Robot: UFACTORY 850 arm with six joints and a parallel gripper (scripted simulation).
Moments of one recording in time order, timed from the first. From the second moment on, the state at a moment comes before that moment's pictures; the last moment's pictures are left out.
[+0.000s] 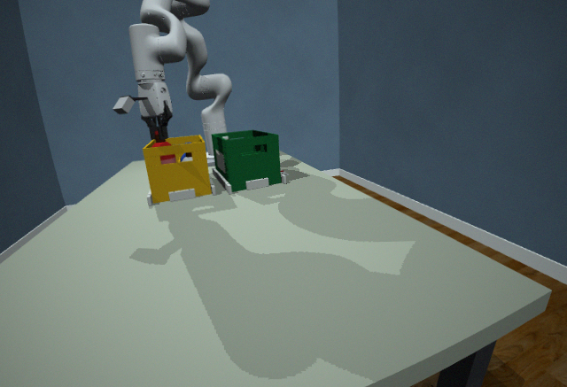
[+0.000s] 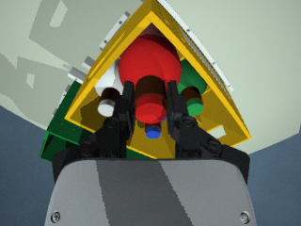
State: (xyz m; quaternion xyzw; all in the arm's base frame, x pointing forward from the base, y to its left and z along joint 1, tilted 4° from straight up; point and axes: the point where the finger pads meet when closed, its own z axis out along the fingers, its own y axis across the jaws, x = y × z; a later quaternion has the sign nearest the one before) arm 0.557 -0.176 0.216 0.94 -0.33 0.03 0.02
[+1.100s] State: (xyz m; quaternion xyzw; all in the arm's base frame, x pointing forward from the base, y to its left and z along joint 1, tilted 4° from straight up) arm 0.556 -0.173 0.265 0.94 -0.33 0.03 0.02
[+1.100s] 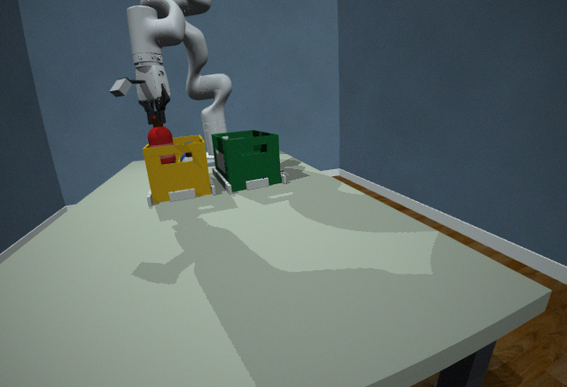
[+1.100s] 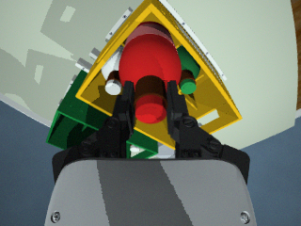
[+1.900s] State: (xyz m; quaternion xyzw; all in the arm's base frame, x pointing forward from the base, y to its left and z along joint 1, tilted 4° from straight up) arm 0.554 -0.170 0.301 0.94 -0.33 0.03 0.02
